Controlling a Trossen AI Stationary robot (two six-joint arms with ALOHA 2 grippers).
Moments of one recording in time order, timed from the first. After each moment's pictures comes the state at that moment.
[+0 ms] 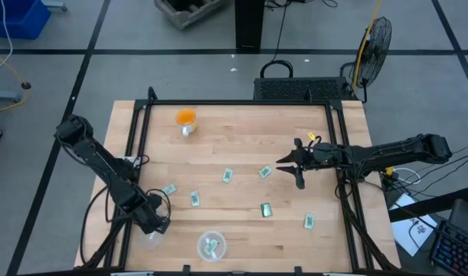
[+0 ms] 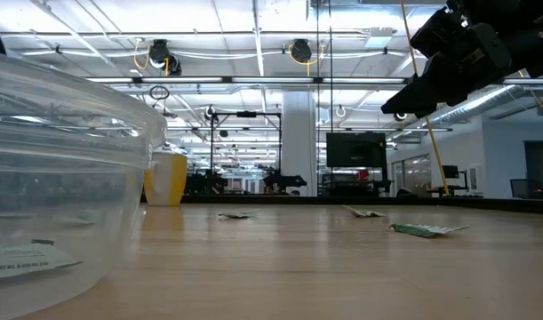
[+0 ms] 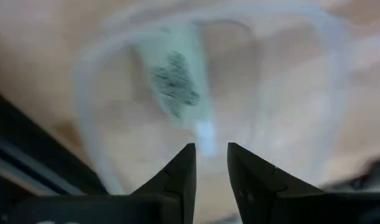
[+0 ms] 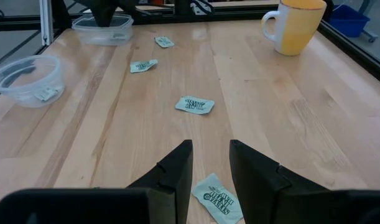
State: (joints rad) left arm -0.84 1.28 0.62 -0.59 0.26 -2.07; right arm 0.00 0.84 0.31 0.14 0.02 0.06
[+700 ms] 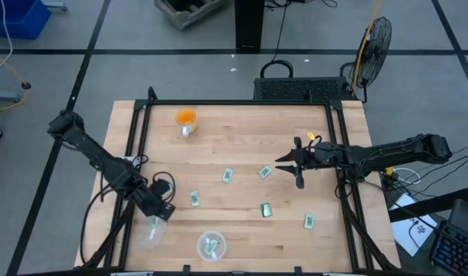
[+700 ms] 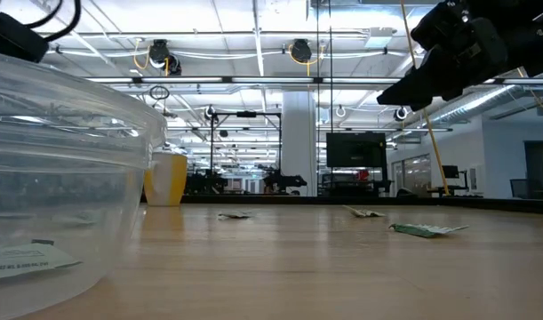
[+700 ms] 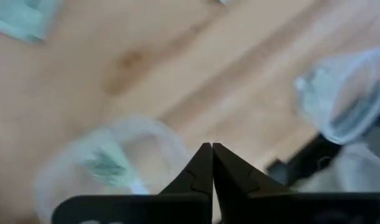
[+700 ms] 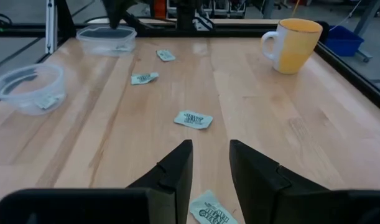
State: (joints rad) left arm -0.68 1.07 0.65 -0.67 0.04 -1.74; right arm 0.00 0.84 0.31 0.19 0.02 0.01
